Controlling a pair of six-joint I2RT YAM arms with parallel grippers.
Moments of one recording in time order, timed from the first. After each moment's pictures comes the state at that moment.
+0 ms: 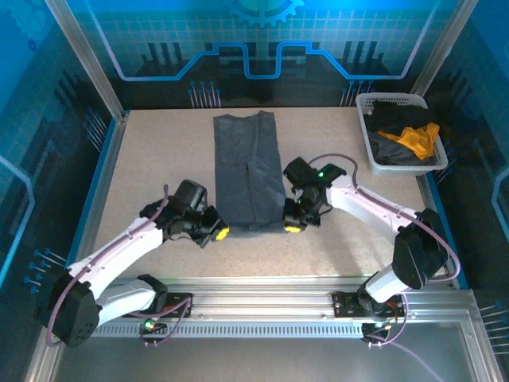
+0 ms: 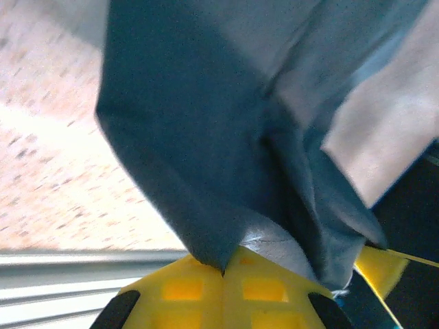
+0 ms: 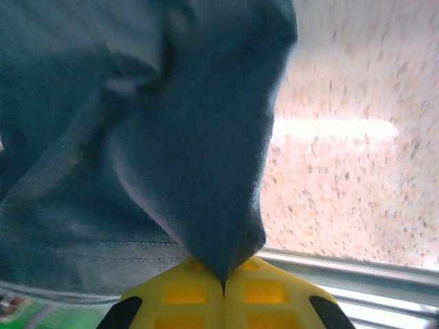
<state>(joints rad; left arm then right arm) -0.45 1.11 0.75 -0.65 0.42 -1.35 0.62 1.55 1.24 -1.09 -0.31 0.82</state>
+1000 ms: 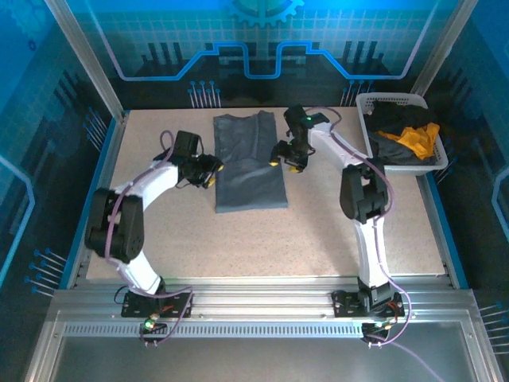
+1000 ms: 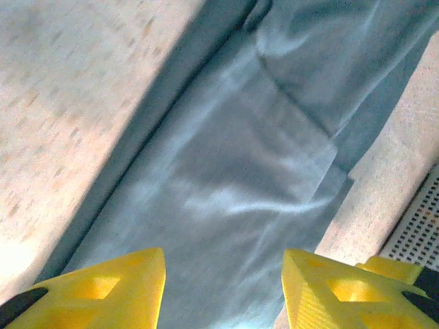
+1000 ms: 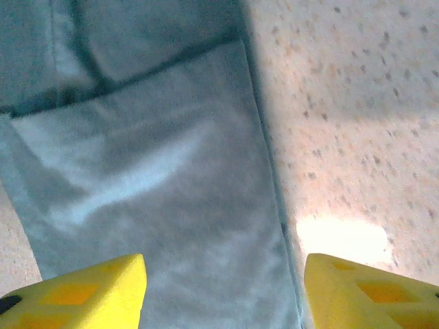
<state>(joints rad) -0.19 1.64 1.08 -0.40 0.30 -1.15 0.37 2.19 1.93 -1.04 -0.26 0.61</state>
